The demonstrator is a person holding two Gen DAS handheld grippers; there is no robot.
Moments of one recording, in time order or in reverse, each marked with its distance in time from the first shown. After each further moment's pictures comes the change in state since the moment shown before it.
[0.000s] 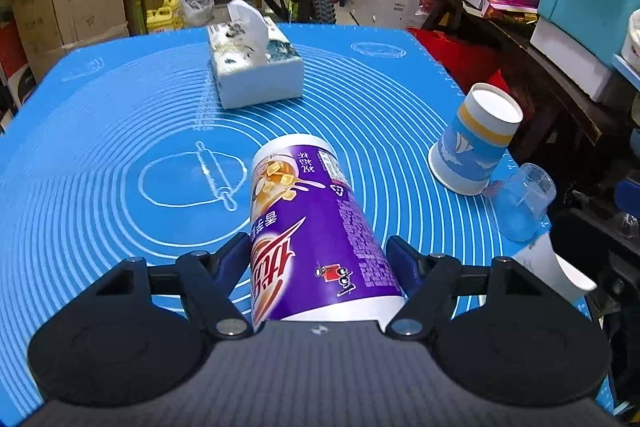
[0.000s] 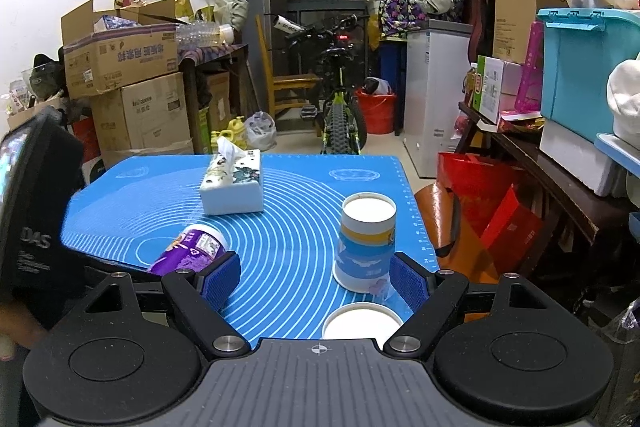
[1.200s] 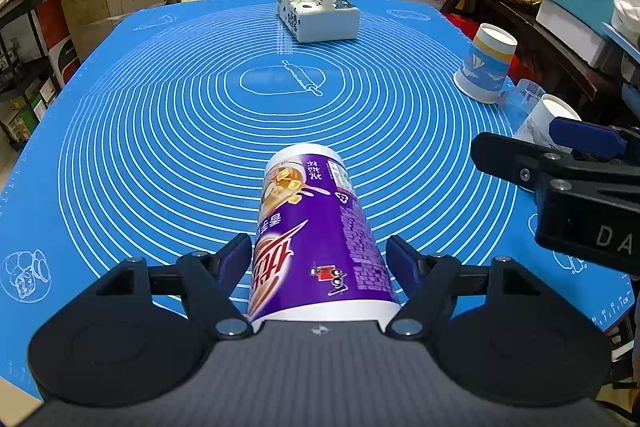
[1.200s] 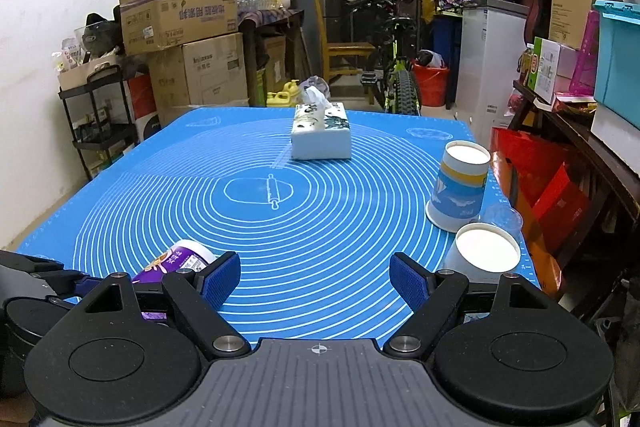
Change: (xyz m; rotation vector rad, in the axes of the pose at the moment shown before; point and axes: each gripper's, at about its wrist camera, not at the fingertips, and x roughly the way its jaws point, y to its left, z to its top) left arm -0.074 0.048 -0.094 -0.013 0.032 0.051; right arm -0.030 0.067 -0.037 -0.065 0.101 0.130
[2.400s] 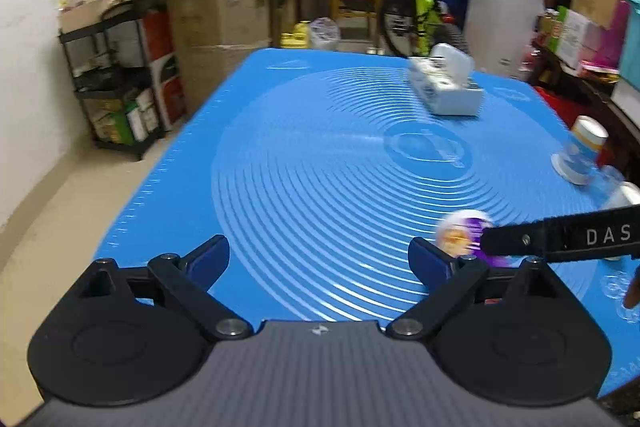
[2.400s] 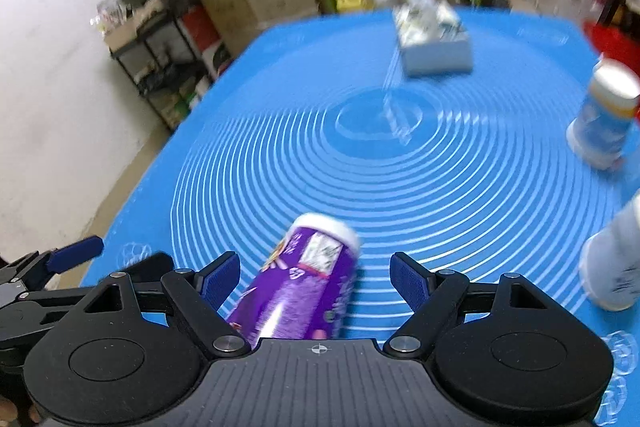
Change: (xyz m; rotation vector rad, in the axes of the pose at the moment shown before) left arm -0.053 0.092 -0.001 -0.155 -0.155 0.223; right arm 0.070 0.055 0.039 0.123 0.376 0.285
